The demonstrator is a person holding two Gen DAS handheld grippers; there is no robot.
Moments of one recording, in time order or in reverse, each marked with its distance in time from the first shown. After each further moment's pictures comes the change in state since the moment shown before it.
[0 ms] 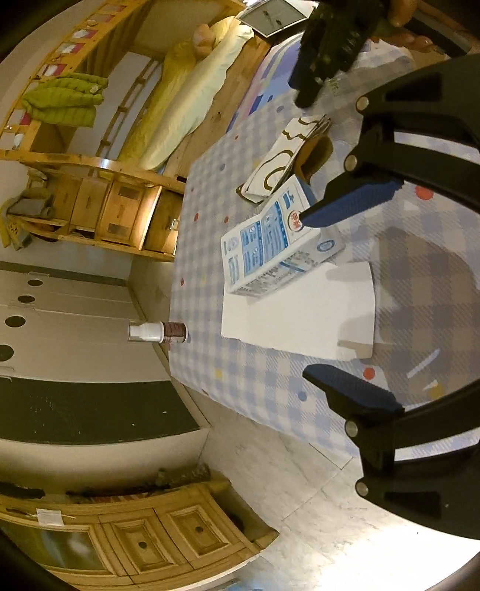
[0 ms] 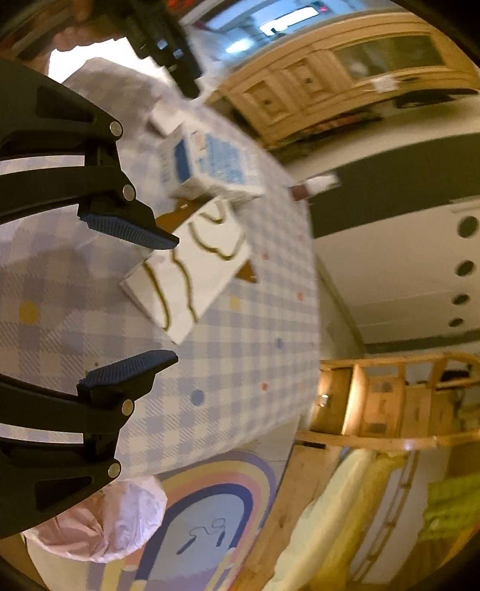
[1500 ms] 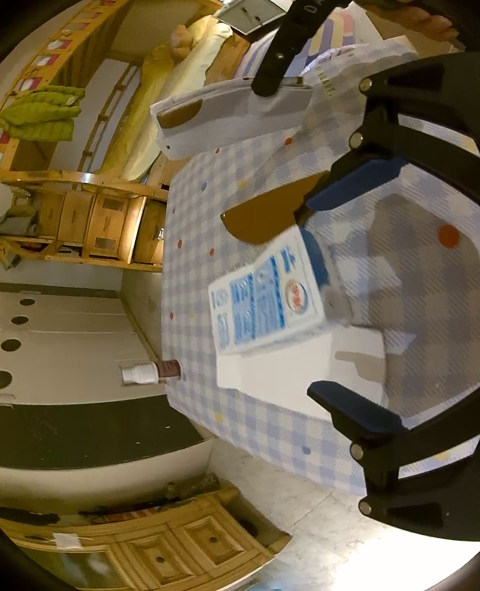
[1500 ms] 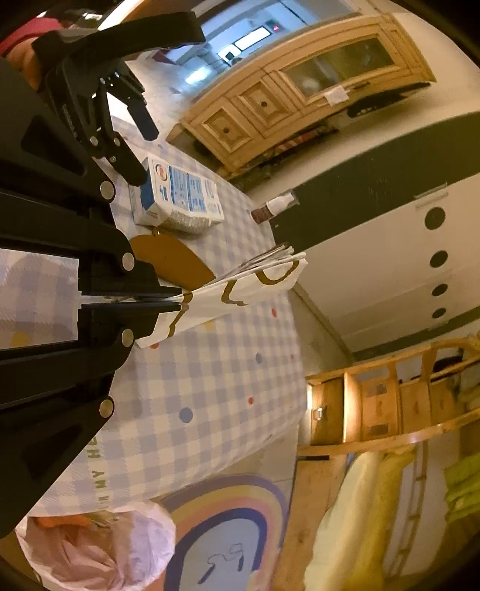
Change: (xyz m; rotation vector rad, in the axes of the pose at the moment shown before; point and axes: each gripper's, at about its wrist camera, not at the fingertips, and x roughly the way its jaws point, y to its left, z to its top) left arm 0.024 -0.058 -0.005 0.069 0.021 0.026; right arm -0.019 -0.012 0.009 0.152 -0.108 0.144
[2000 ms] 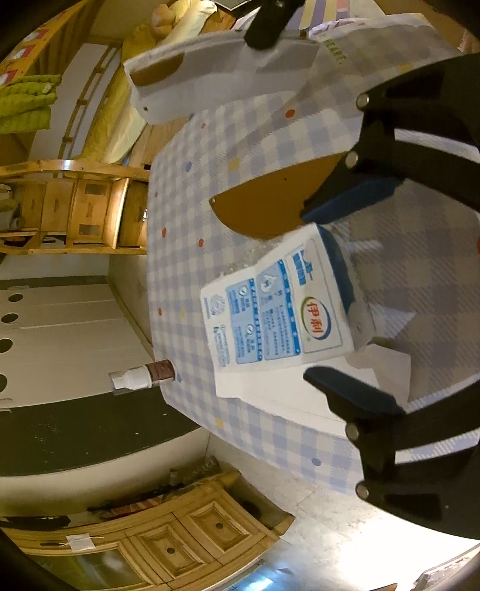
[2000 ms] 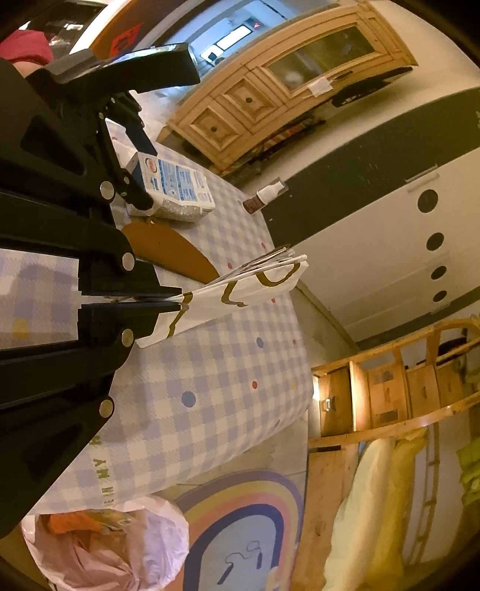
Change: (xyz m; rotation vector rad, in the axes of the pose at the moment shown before) left arm 0.031 -0.018 0.005 0.031 0.063 0.108; right arm -0.005 -0.024 0.000 0.074 -0.003 0.014
